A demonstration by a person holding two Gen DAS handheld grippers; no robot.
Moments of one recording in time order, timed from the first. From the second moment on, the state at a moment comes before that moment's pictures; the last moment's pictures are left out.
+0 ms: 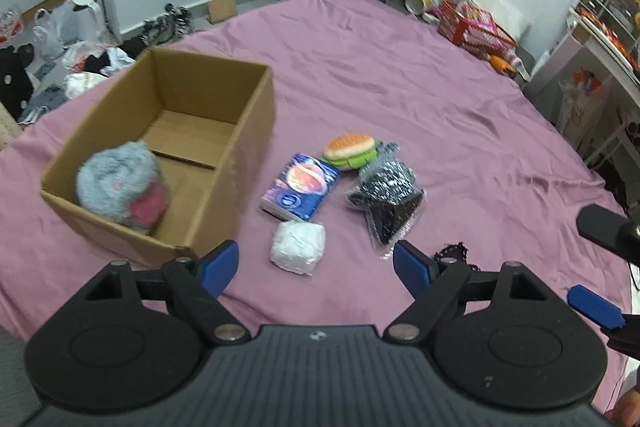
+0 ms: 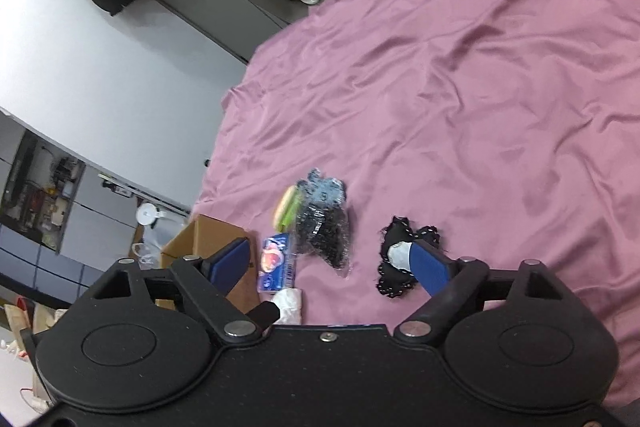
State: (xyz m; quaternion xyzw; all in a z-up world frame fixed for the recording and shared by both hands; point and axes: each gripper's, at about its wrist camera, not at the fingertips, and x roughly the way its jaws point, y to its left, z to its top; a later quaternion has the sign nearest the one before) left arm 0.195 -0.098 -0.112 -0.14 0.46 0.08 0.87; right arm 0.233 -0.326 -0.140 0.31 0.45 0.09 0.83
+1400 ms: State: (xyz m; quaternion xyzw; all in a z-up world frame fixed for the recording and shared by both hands) left arm 0.235 -0.089 -0.204 -0.14 0.48 0.04 0.87; right arm 0.264 -0.308 -0.201 0.33 0.47 -0.04 0.82
